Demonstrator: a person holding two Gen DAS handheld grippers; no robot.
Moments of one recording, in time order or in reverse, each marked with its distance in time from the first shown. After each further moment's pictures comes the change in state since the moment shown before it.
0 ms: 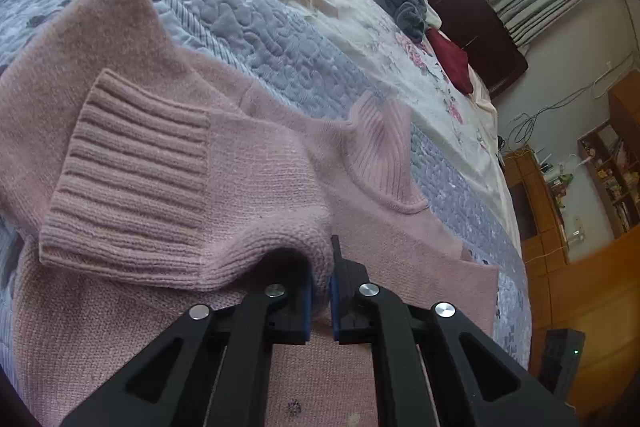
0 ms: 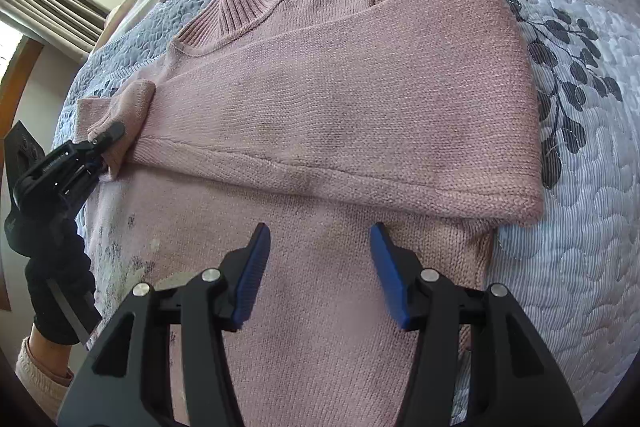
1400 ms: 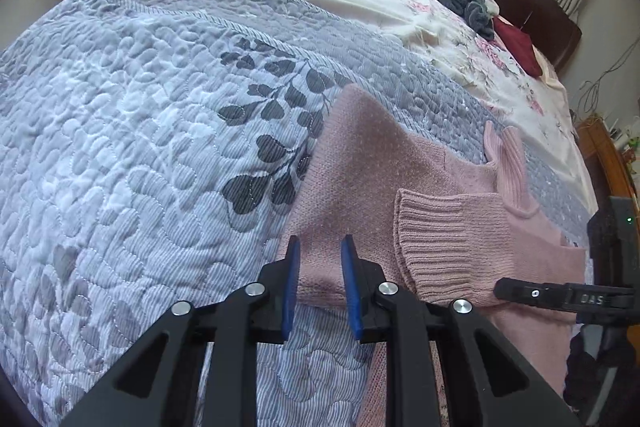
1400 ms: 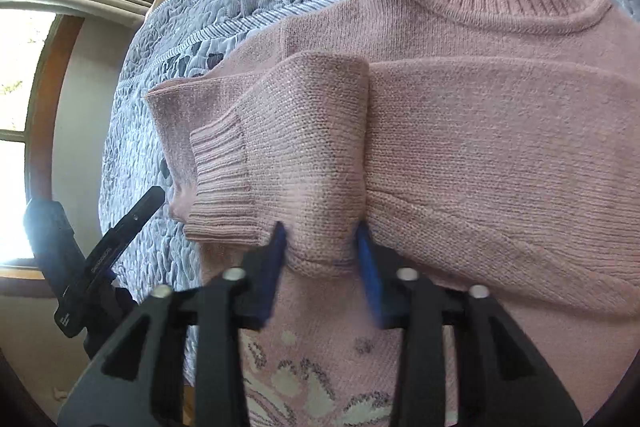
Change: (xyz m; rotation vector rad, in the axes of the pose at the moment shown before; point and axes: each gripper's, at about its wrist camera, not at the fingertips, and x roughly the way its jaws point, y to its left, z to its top) left arm -0.115 0.101 0.069 0.119 -0.021 0.306; right arm 0.101 0.189 0.079 -0.015 0.214 0.273
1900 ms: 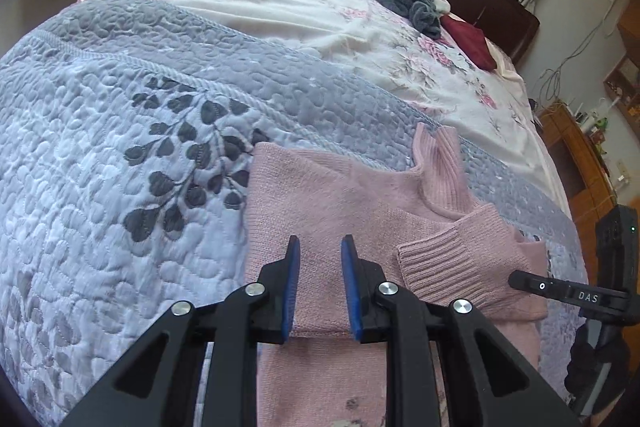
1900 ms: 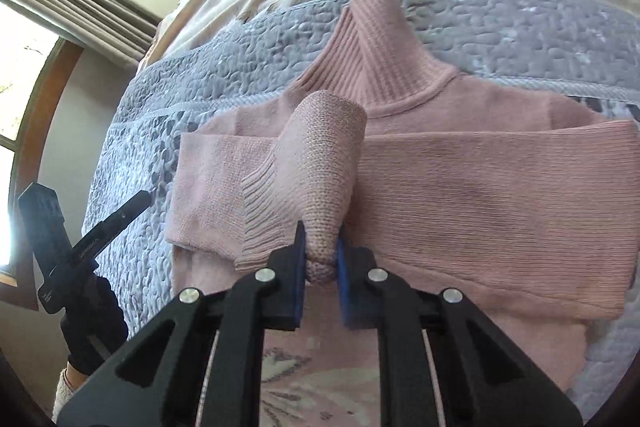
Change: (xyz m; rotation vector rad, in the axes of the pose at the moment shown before) left arm 0.005 -0.090 0.002 0.126 -0.012 -0.134; right arm -0.118 -0.049 -0.023 -0.039 -0.241 -0.137
